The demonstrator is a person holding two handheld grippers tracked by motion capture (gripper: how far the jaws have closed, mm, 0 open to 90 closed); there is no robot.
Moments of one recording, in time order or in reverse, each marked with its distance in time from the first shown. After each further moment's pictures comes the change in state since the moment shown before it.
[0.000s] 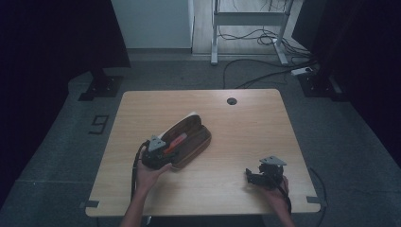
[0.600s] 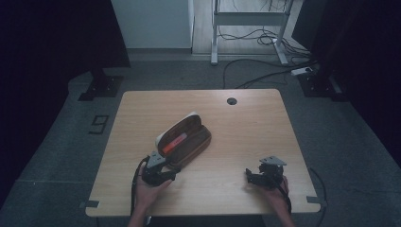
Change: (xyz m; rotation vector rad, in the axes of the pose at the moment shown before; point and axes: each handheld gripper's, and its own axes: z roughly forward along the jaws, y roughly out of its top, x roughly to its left) left arm -0.021 -0.047 -0.008 0.039 -0.080 -0.034; right arm 0.000 0.000 0.000 0.000 0.000 0.000
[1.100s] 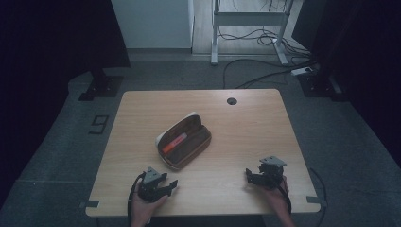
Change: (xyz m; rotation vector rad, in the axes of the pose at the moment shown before) left arm -0.007 -0.047 -0.011 0.052 0.019 -0.057; right arm 0.000 0.000 0.000 0.000 0.000 0.001
